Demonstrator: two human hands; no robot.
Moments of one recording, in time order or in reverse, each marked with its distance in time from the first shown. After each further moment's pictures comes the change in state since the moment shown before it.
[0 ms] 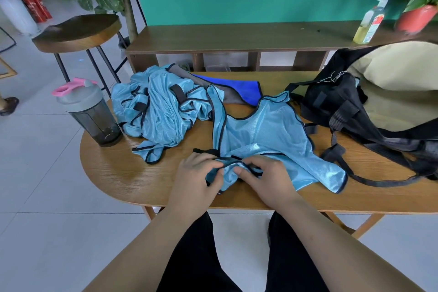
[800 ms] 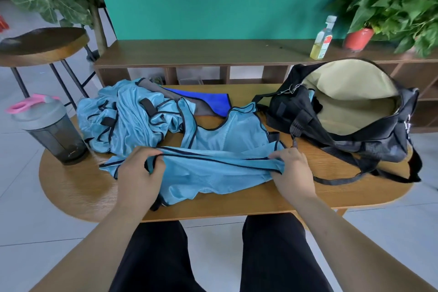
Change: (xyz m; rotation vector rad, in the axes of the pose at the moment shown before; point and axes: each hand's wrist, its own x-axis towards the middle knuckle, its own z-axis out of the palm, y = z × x) left_hand 0.029 -0.027 -0.027 -0.028 0.238 -0.246; right_hand -0.013 0.049 -0.104 -0.422 0.201 0.279
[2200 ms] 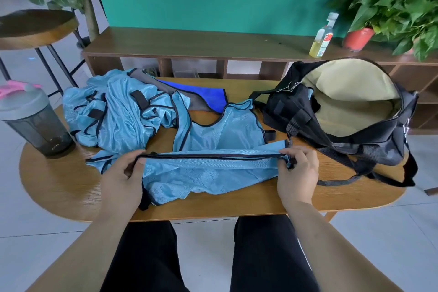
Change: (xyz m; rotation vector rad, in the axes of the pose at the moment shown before) left_hand -0.014 -0.024 0.009 -0.254 -0.025 -0.343; right_hand 0.000 0.008 0.012 0.241 0.427 0.111
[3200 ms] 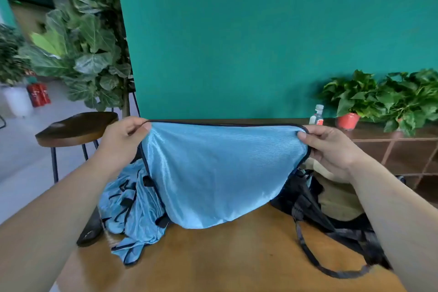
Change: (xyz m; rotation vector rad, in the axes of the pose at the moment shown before) left_hand 0.173 0.231 -0.097 -0.033 -0.049 0.365; right_hand 0.220 -0.171 -0.129 0.867 -0.669 0.096
